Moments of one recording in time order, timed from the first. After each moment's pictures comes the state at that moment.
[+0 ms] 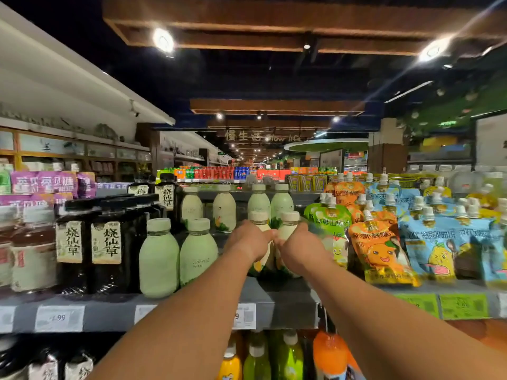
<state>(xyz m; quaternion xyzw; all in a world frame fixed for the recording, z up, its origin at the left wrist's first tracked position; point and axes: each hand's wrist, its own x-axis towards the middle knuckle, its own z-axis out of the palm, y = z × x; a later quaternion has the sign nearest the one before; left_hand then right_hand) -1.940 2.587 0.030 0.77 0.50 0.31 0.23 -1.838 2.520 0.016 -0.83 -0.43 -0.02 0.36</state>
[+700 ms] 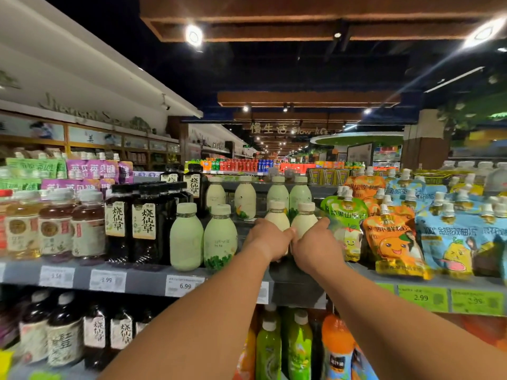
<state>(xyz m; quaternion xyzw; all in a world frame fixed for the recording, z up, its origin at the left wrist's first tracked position) -1.959 2.537 0.020 0.75 0.49 0.33 0.29 -1.863 2.487 0.001 -0.82 -0.40 -0.07 0.40</state>
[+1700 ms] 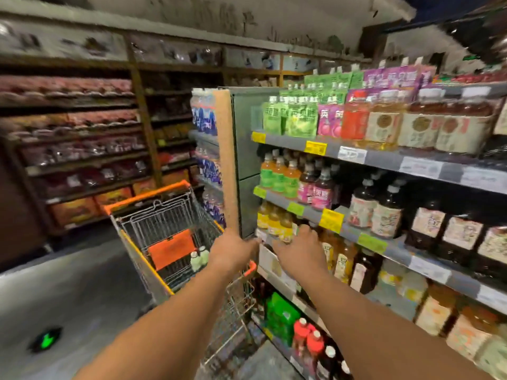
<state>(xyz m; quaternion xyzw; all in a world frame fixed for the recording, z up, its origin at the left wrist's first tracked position) -2.708 2.438 -0.198 0.46 0.82 0.31 0.16 -2.549 2.466 -0.193 -0.63 -0.70 0.20 0.28</state>
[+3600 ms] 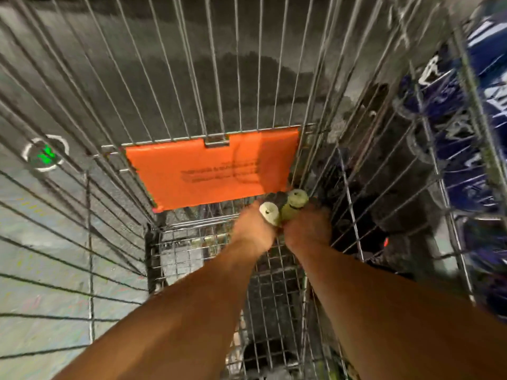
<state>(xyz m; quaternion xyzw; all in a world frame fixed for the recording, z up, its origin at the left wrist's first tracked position) -3.265 2.934 -0.824 0.16 0.85 0.31 0.39 -3.197 3.017 -0.814 -0.49 -0.83 0.22 -0.12</state>
